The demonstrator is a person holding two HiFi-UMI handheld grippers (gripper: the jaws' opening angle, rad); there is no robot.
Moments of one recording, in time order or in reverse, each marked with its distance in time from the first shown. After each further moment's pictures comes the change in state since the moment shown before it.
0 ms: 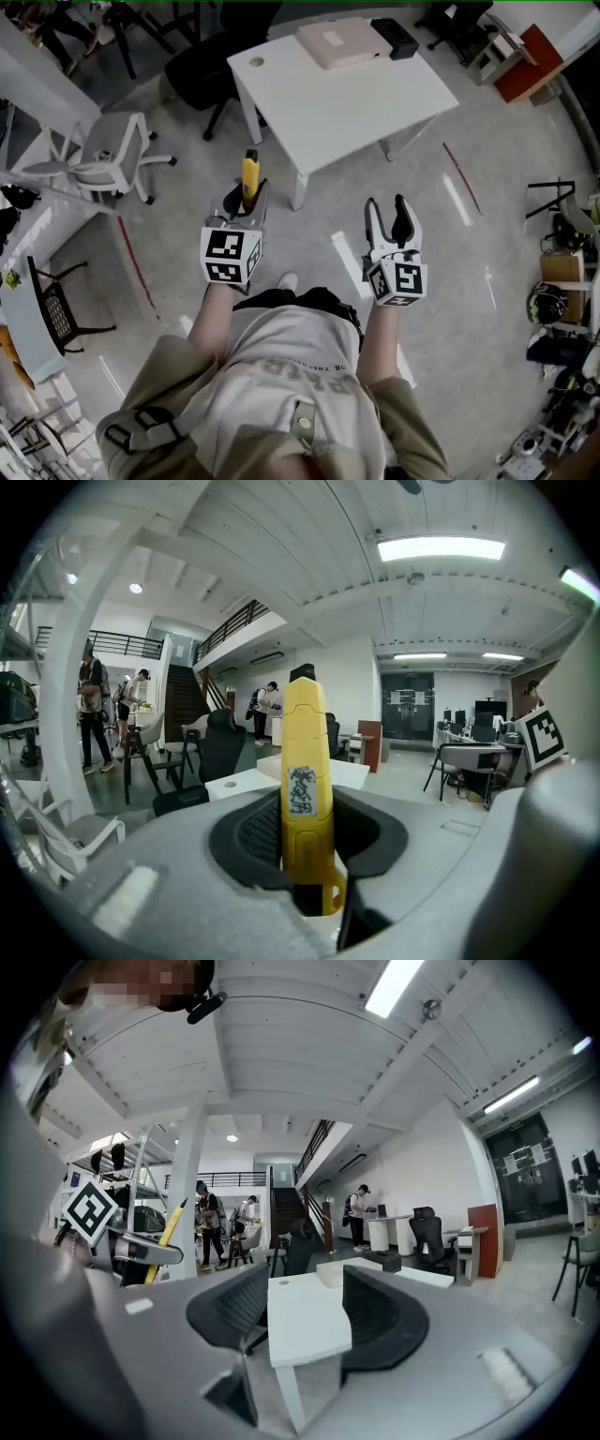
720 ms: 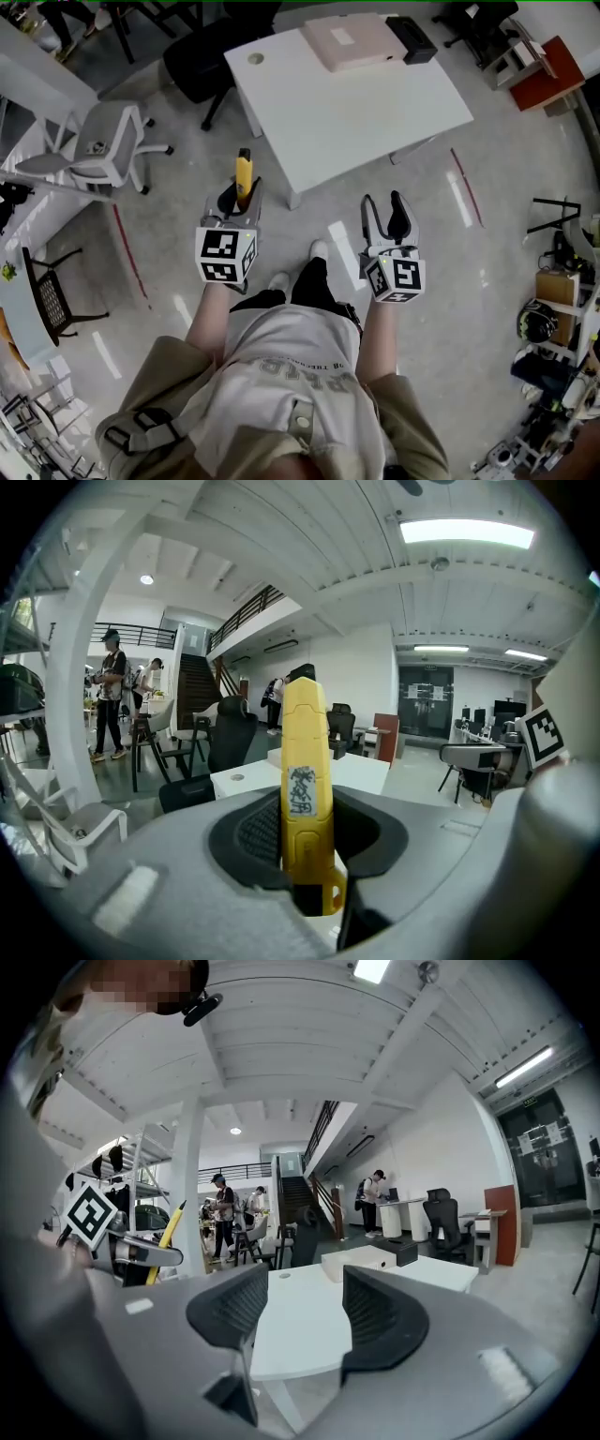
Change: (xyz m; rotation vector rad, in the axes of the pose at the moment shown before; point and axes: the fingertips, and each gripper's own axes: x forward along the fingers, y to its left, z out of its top) left arm 0.091 0.028 -0.009 -0.056 0.067 0.079; right arm 0.102 -0.050 -0.023 0.042 0.081 0.082
